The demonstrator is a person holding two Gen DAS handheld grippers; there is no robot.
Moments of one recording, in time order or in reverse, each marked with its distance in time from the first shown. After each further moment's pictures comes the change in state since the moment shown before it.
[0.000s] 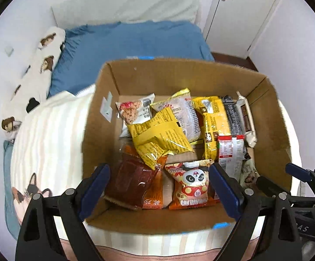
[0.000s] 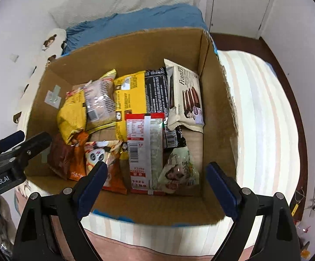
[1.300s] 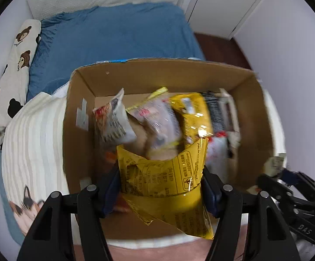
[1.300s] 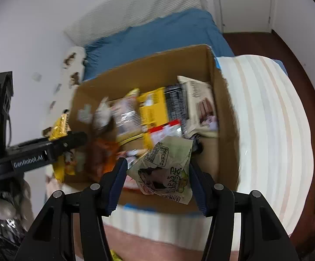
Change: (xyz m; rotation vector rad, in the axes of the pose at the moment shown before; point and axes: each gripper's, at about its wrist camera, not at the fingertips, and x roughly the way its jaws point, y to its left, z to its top) left arm 0.031 -0.014 0.065 0.053 0.212 -0.104; right arm -0.013 -0.022 0.027 0.107 0.007 0.172
